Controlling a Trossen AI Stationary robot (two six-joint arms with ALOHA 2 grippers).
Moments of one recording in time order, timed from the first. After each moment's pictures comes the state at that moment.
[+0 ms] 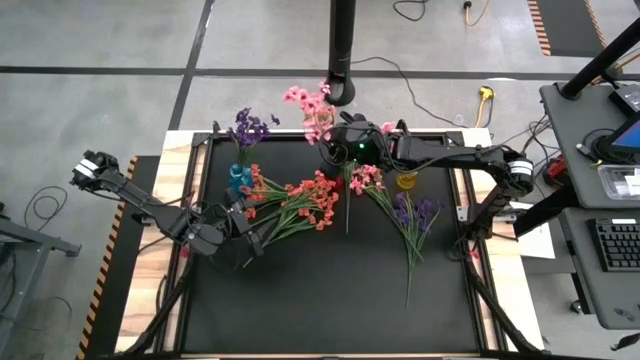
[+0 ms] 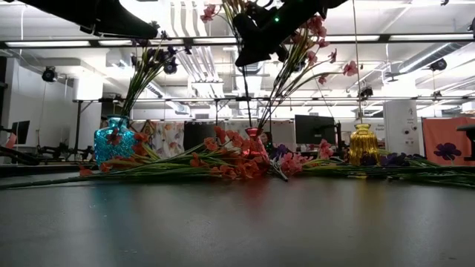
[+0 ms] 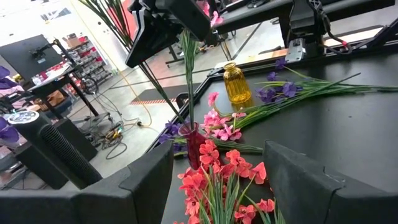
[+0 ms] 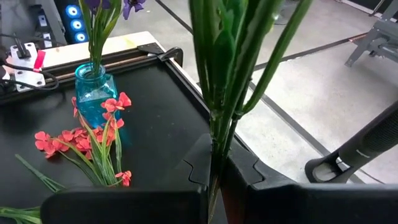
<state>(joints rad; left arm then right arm) -0.52 0.98 0.54 0.11 -1.04 0.06 -0.26 1.65 1.39 -0.18 0.31 0.03</state>
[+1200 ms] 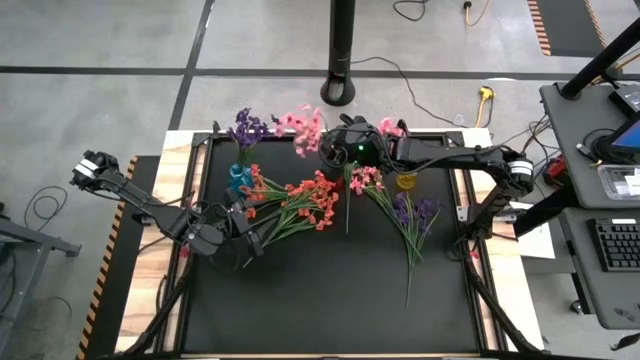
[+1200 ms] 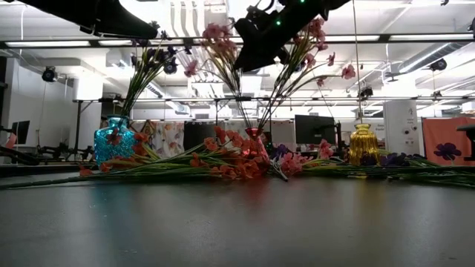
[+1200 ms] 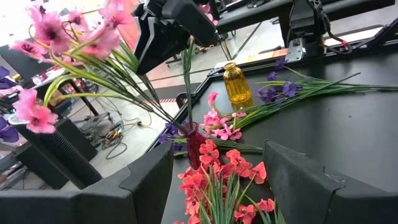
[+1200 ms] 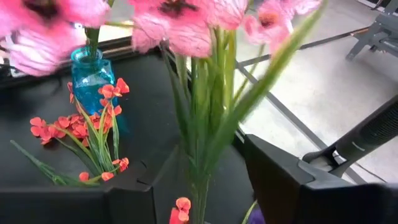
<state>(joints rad) -0.52 0.98 0.54 0.11 -1.04 0.06 -0.26 1.65 1.37 -0.20 0.31 0.03</state>
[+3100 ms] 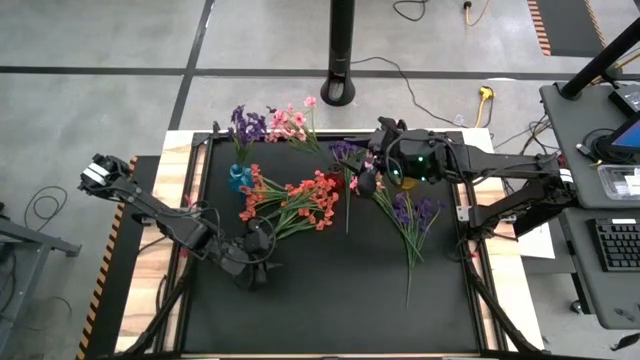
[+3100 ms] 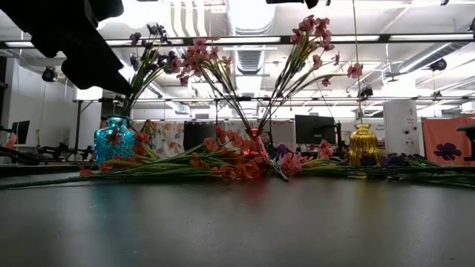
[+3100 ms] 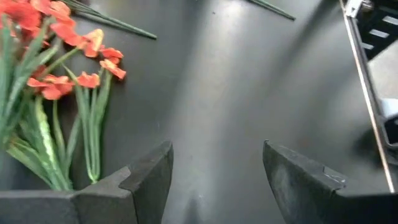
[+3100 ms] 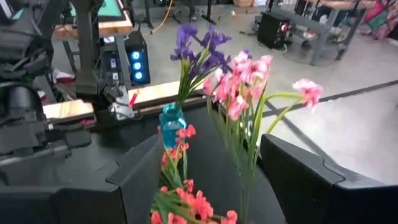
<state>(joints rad) -0.54 1.20 0.64 -0.19 -0.44 -0.67 -0.06 1.32 1.37 -0.33 0.31 0.06</state>
